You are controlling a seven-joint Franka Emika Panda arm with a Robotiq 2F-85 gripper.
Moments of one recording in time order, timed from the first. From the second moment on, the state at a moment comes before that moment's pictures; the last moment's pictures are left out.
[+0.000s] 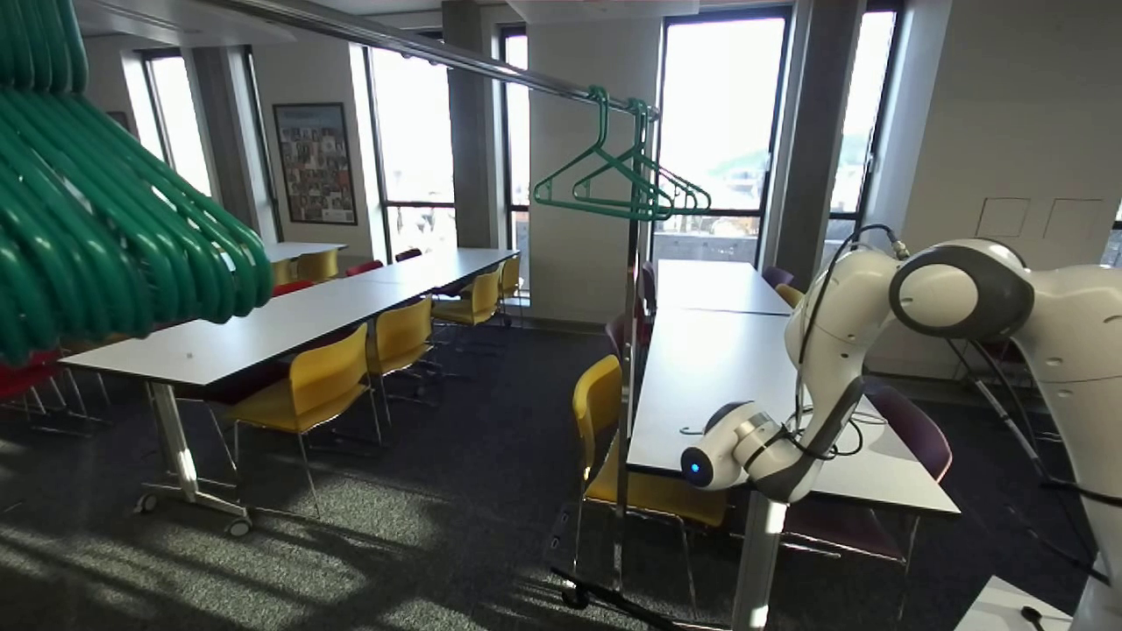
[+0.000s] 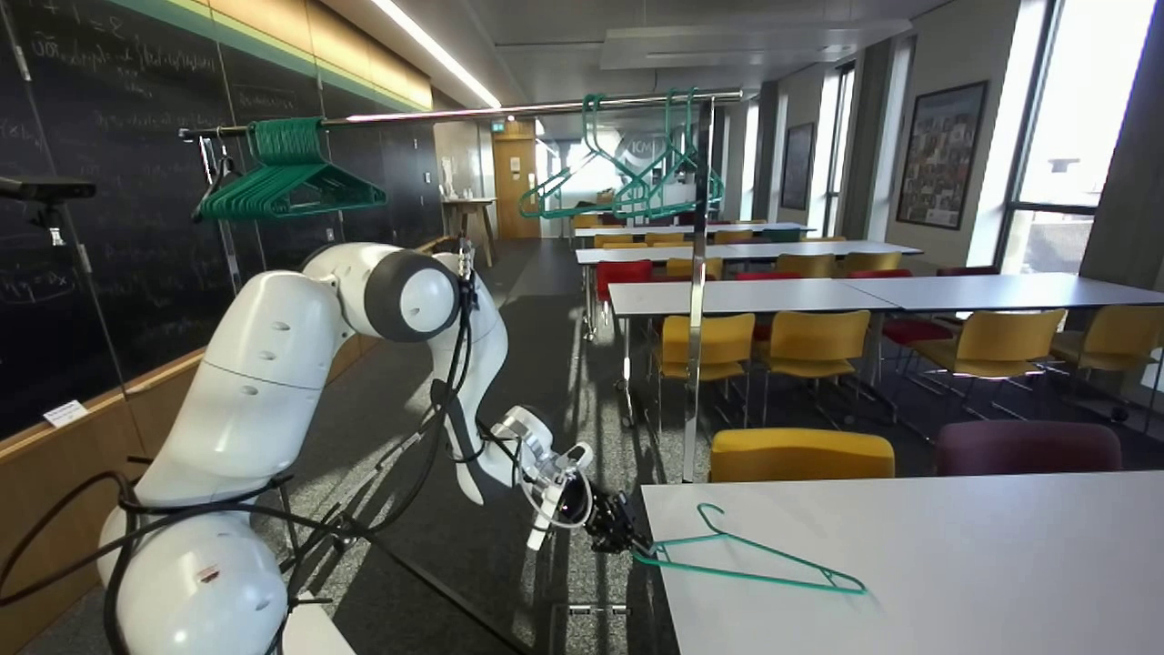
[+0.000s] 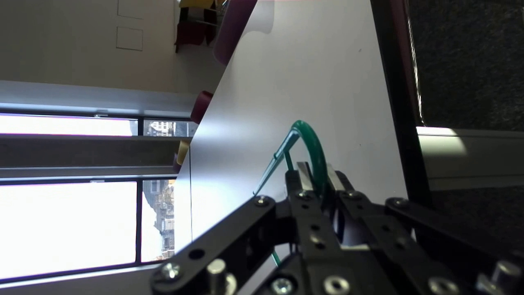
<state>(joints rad) 0.06 0.54 0.04 -2.16 -1.48 1.88 0.99</state>
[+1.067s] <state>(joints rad) 0.06 0.66 0.03 -2.06 -1.48 1.80 1.02</state>
